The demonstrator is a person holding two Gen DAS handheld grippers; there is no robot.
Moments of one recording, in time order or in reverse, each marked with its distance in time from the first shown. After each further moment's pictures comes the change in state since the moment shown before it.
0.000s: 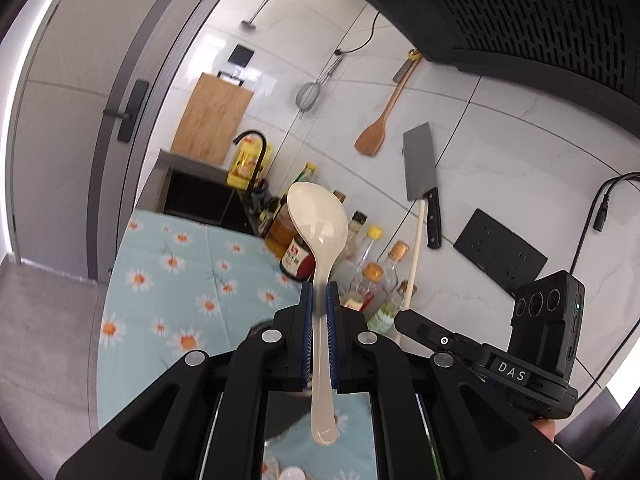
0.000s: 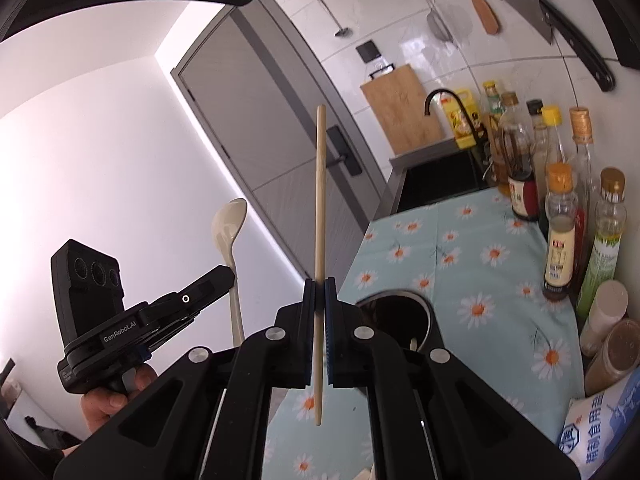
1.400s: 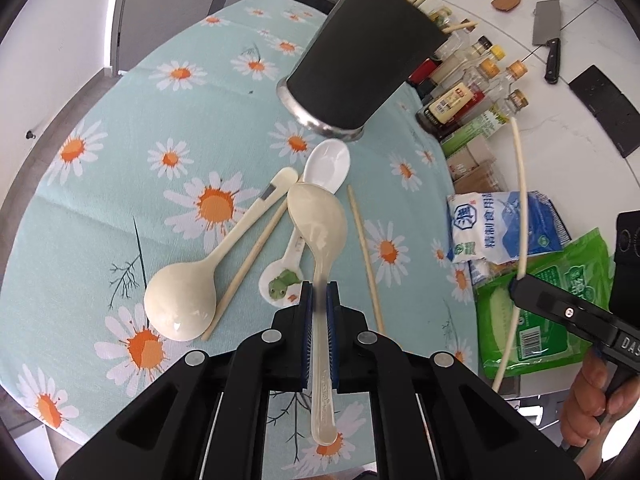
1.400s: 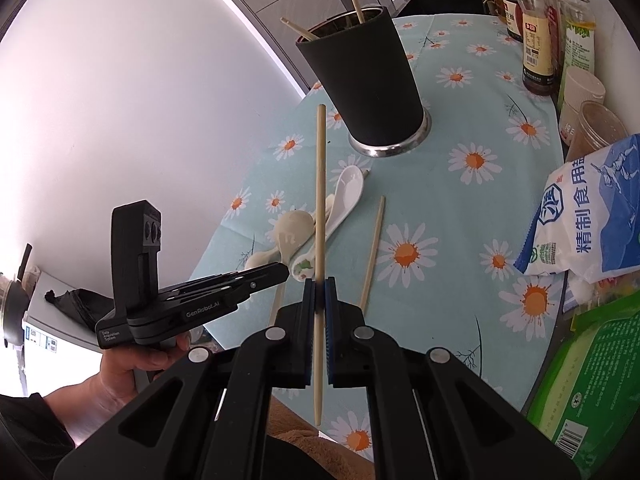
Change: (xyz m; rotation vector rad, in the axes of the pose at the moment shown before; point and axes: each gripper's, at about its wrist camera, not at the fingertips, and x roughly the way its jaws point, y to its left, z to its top) left arm -0.020 -0.044 -0.253 -0.368 0.455 0.369; right arm -0.084 -0.040 -0.152 -0.054 0.690 0.039
